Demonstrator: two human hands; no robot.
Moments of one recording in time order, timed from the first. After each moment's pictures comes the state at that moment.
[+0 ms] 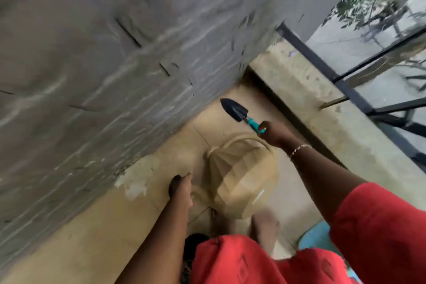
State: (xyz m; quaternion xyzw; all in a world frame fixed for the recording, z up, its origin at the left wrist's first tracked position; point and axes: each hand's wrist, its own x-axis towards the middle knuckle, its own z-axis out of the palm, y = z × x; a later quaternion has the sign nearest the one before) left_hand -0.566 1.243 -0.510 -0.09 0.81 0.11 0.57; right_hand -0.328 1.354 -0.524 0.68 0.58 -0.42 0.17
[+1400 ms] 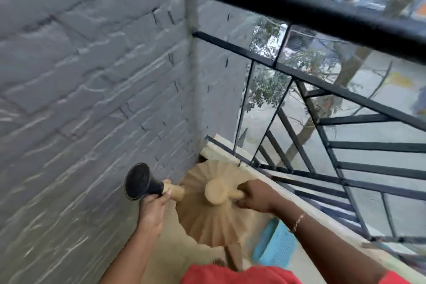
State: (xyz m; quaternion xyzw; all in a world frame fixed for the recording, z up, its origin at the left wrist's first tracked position) left_hand -0.529 1.208 -0.034 0.21 0.65 0.40 0.61; right_hand -0.269 1.168 0.000 0.64 0.67 -0.37 0.03
